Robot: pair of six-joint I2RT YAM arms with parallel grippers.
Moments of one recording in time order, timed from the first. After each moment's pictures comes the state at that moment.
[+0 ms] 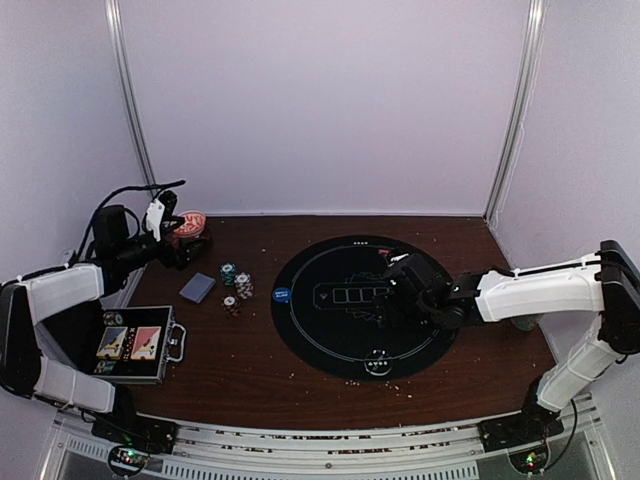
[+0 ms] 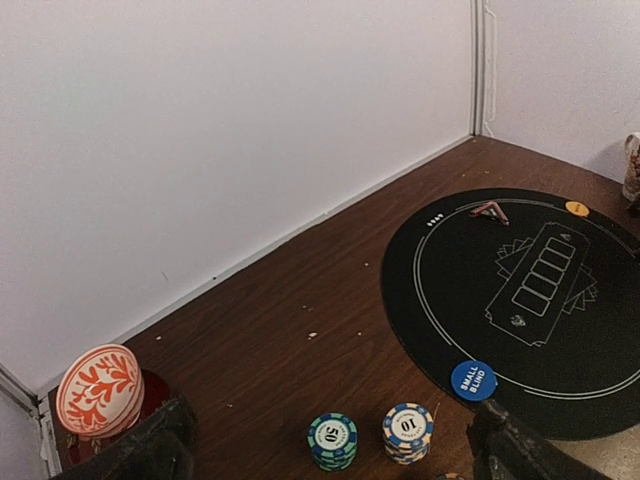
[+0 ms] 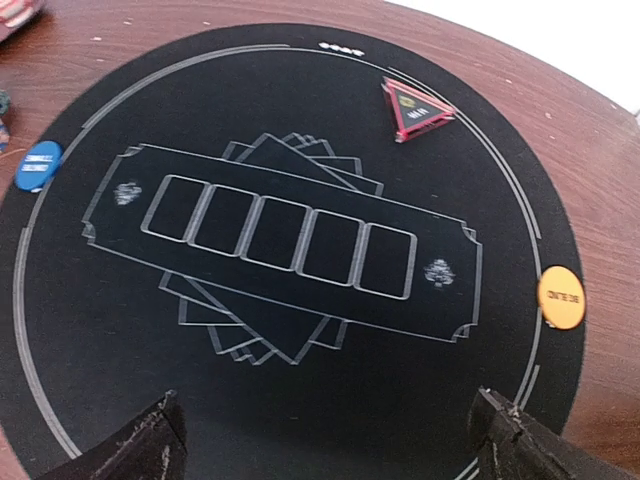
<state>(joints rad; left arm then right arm) -0.02 1.27 0.70 0.32 0.66 0.29 0.92 1.52 0.87 -0.23 0.55 0.45</state>
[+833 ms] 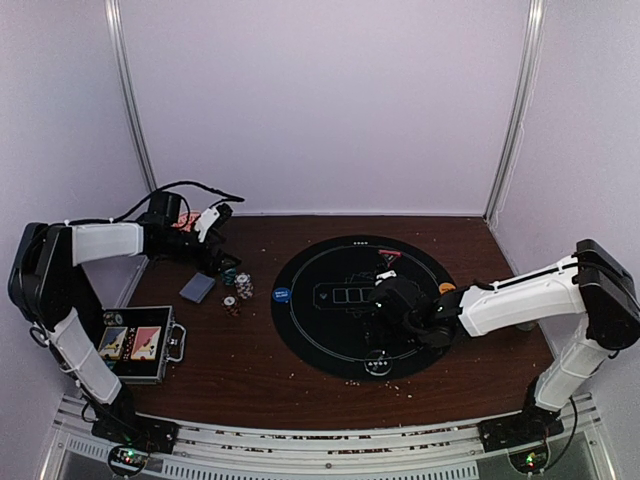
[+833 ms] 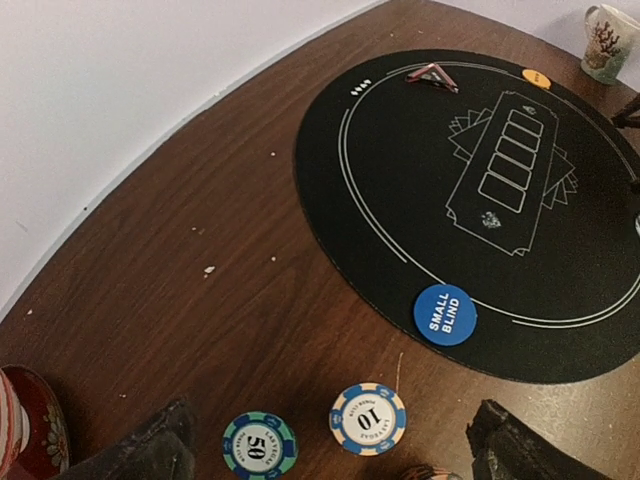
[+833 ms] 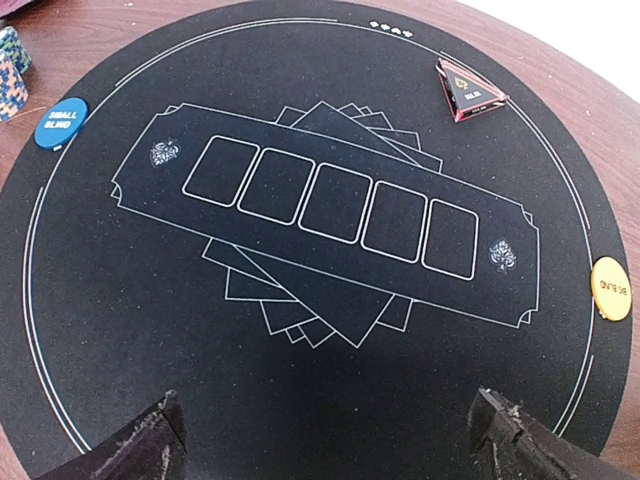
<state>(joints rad) -0.18 1.68 1.09 -0.15 0.62 0.54 1.00 1.61 0.84 -0.12 0.56 0.47</state>
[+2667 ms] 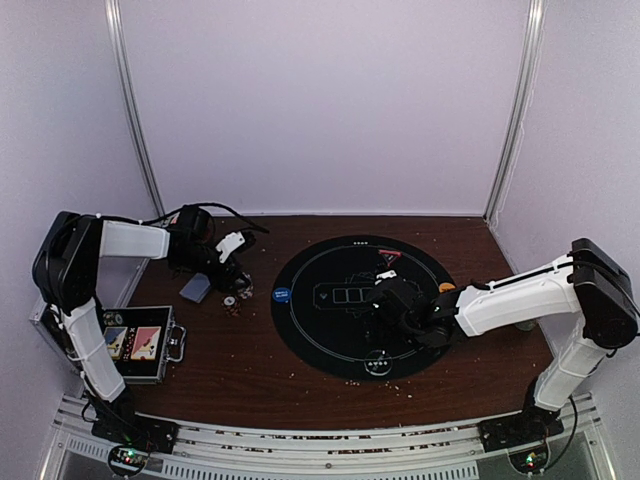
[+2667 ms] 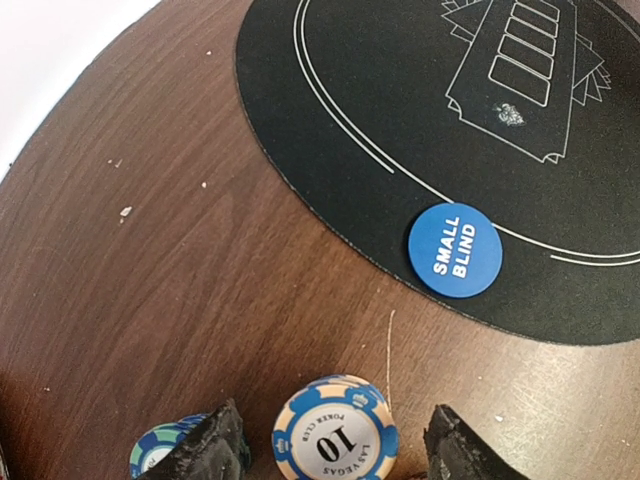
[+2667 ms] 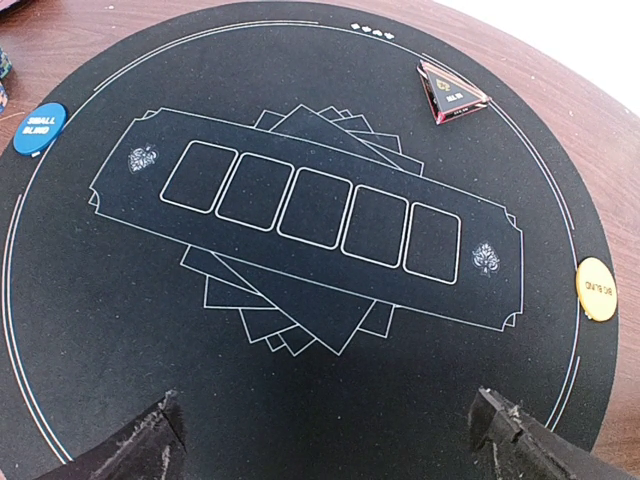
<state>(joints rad) -0.29 1.84 1.14 -0.24 0.47 0.64 1.00 1.63 0.85 -0.12 0.61 0.48</state>
